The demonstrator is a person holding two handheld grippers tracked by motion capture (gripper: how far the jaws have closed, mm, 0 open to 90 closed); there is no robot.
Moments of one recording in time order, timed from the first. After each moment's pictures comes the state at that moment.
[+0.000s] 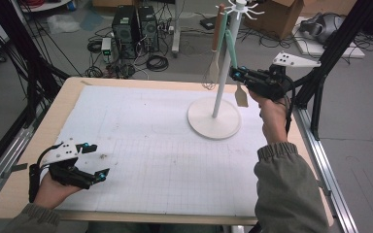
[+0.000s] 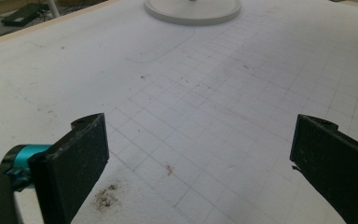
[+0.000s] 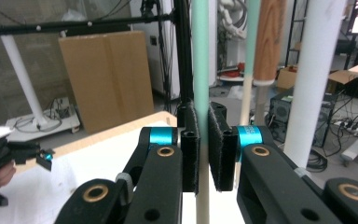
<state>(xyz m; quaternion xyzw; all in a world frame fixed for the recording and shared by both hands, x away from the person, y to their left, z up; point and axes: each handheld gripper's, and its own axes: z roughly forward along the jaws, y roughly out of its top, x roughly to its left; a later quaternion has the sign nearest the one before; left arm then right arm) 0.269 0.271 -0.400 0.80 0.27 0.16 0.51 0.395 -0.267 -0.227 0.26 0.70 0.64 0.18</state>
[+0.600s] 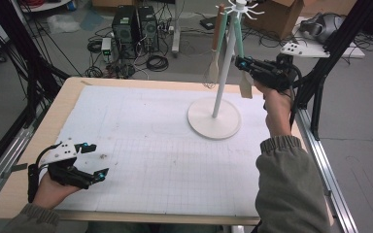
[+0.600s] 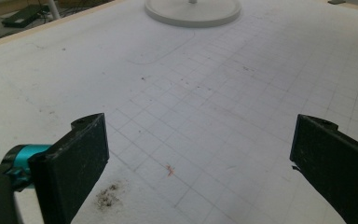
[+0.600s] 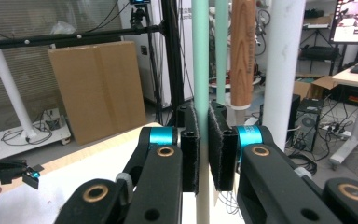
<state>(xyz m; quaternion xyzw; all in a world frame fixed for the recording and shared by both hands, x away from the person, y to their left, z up) 0.268 0.272 -0.398 0.80 0.27 0.16 0.51 0.403 -0.275 -0.210 0.27 0.68 0.65 0.19</state>
